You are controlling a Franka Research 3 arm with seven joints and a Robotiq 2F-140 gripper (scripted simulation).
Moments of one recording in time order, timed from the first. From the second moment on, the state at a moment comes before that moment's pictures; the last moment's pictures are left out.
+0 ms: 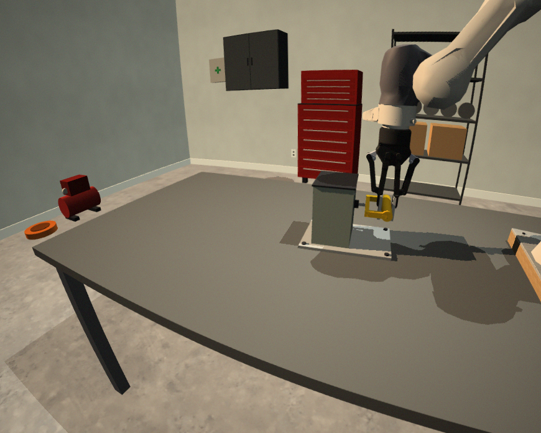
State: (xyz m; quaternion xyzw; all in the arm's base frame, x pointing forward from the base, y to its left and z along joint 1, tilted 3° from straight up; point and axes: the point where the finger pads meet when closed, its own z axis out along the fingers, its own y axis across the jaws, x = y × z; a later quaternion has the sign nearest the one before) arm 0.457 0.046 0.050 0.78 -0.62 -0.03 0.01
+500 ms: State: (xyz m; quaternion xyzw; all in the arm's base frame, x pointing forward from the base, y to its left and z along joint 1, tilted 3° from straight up) arm 0.457 0.046 0.050 0.78 -0.62 -0.02 0.01
